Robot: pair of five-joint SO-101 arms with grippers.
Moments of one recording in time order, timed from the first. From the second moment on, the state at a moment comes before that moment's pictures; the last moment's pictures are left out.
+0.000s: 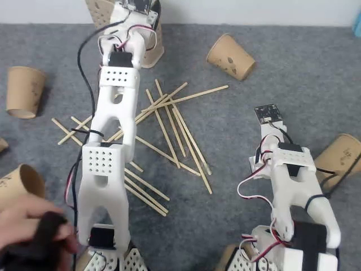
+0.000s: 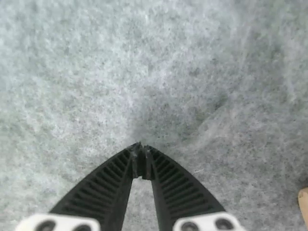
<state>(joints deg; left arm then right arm) -1.1 55.0 -56.2 24.8 -10.9 4.0 -13.6 54.6 45.7 18.2</state>
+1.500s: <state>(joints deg) 2.9 67.0 -95.5 79.2 18.4 4.0 -13.6 54.6 45.7 19.1</state>
